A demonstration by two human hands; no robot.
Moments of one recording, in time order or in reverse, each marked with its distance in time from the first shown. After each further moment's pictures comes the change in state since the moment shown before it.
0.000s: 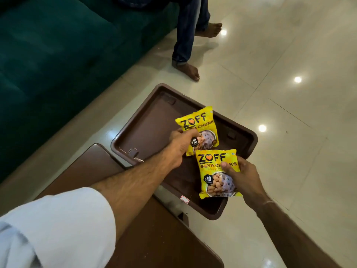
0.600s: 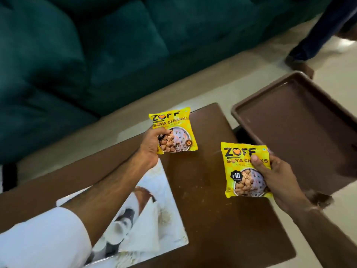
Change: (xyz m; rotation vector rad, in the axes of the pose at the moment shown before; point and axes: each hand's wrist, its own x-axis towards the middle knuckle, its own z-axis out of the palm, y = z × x) left_hand -0.198 -0.094 -0.357 -0.437 0.450 0.088; right_hand -0.138 -0.039 0.166 -0.010 -0.536 -0.065
